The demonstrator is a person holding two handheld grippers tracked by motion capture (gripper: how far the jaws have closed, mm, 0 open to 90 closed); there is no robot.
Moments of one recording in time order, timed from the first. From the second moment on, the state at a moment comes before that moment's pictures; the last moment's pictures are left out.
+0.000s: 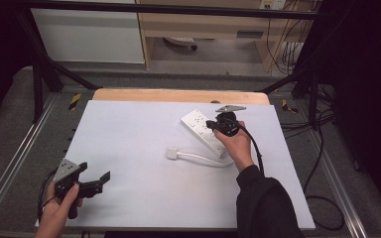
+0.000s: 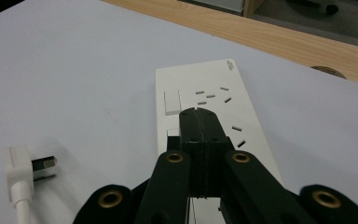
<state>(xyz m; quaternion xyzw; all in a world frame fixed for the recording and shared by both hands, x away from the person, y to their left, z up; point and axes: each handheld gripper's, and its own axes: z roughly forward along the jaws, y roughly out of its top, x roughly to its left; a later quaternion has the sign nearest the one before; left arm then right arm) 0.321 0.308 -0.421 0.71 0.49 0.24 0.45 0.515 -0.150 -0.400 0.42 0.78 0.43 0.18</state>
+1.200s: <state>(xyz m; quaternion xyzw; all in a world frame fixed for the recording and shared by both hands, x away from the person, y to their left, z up) 0.321 0.308 -0.421 0.71 0.49 0.24 0.45 0.514 -0.149 -0.425 0.43 0.79 0.41 0.16</state>
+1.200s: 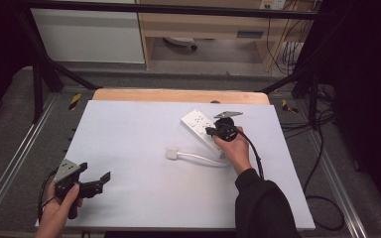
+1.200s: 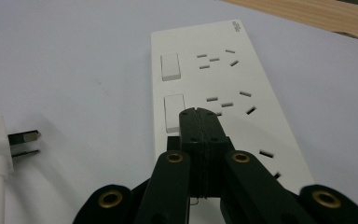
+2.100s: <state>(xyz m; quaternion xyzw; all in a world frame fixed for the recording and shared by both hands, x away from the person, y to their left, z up) 0.321 0.308 -0.421 0.71 0.49 0.24 0.45 0.512 -0.144 -0.429 0.43 0.80 0.40 0.16</state>
